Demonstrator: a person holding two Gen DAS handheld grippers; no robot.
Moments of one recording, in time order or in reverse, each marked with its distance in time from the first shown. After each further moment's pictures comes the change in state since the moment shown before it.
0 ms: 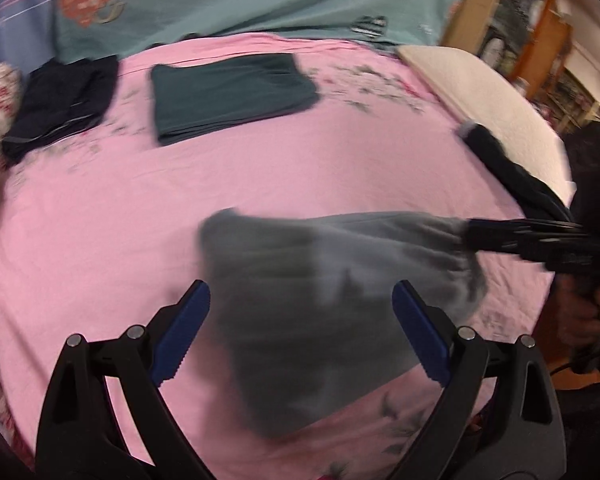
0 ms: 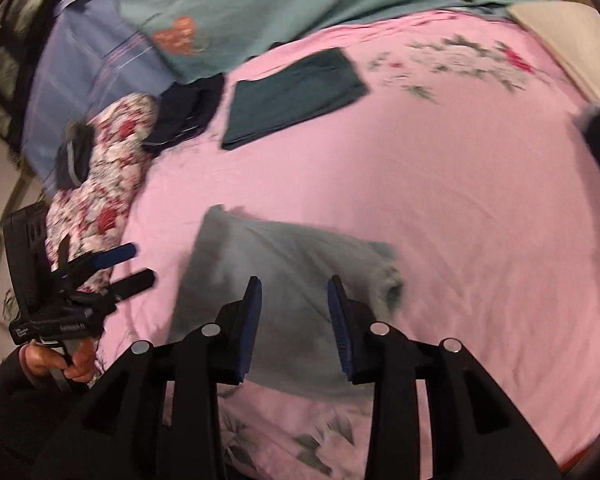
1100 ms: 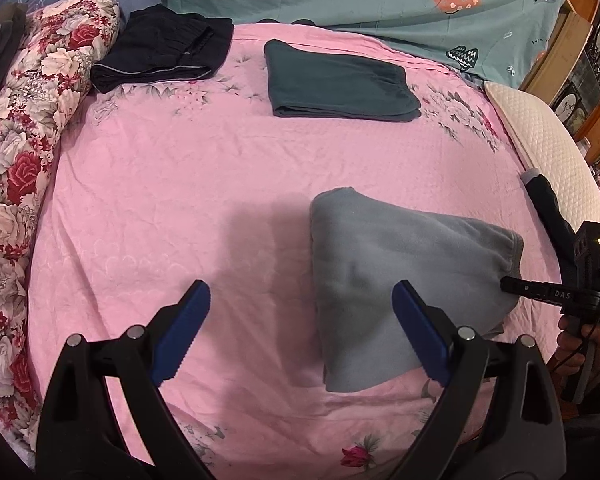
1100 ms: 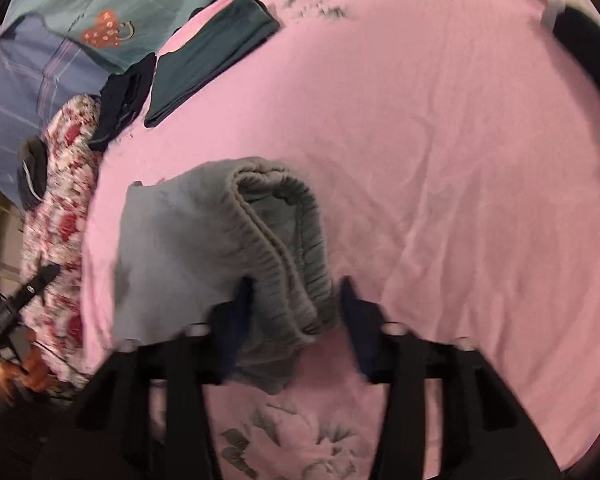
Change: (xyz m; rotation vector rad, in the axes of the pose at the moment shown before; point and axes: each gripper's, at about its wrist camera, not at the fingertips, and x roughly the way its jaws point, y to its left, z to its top) left arm -0.046 0.064 -0.023 -0.300 0.010 0.215; right arm 0.040 -0.093 -0.023 0.231 0.162 -0.020
